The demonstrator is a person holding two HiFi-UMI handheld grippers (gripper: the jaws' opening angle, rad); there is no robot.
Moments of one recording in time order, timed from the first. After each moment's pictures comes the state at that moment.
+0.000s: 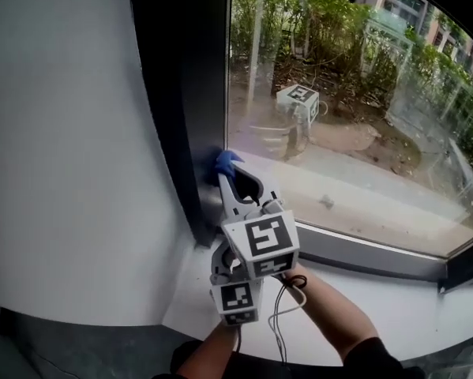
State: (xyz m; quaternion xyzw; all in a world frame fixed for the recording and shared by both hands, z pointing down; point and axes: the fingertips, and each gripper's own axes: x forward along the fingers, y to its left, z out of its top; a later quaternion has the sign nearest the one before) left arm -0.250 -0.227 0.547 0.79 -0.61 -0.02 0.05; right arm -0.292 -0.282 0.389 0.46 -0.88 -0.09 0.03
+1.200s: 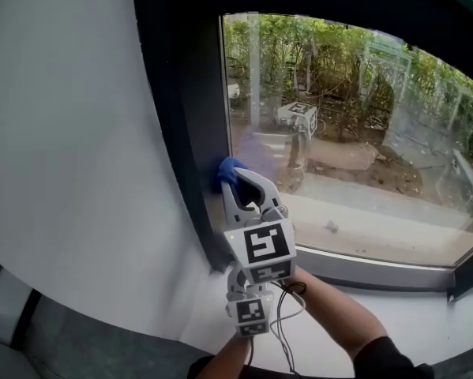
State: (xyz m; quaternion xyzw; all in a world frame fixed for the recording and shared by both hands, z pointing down) left arm -0.240 -0.226 0.555 0.79 -0.61 -0.01 0.01; right arm -0.294 -0.274 0.323 0.47 -0.87 -0.16 -0.02
